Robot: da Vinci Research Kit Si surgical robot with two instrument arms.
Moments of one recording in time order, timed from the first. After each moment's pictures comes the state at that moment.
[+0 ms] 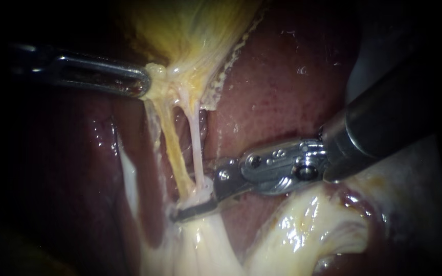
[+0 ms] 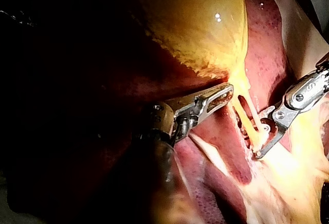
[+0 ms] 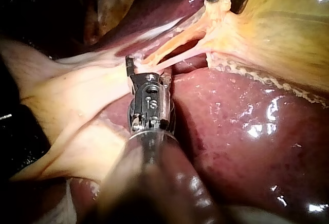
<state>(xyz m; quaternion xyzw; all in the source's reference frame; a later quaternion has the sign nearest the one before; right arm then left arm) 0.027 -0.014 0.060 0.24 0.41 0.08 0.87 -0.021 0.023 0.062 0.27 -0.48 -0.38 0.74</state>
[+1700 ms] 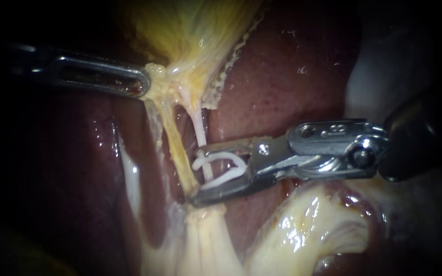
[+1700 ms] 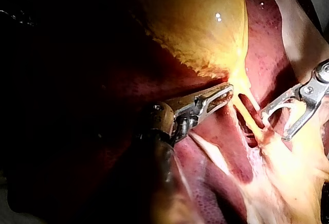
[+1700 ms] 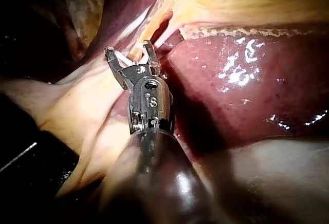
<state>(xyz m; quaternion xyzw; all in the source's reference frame) 0.023 -0.011 0.054 0.35 0.45 0.19 0.80 -0.021 0.023 0.062 0.27 -0.48 -0.38 0.74</state>
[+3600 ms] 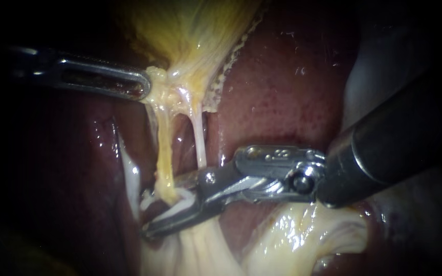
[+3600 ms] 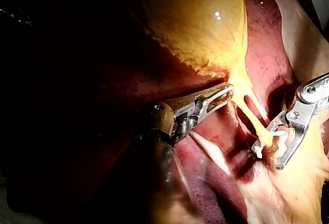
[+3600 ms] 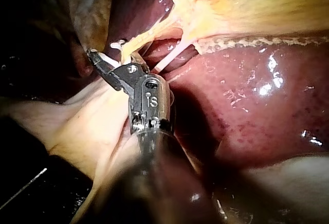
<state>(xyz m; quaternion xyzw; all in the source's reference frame) 0.029 -0.013 0.056 0.42 0.49 0.16 0.75 -0.021 0.022 0.063 0.27 -0.48 -0.38 0.74</state>
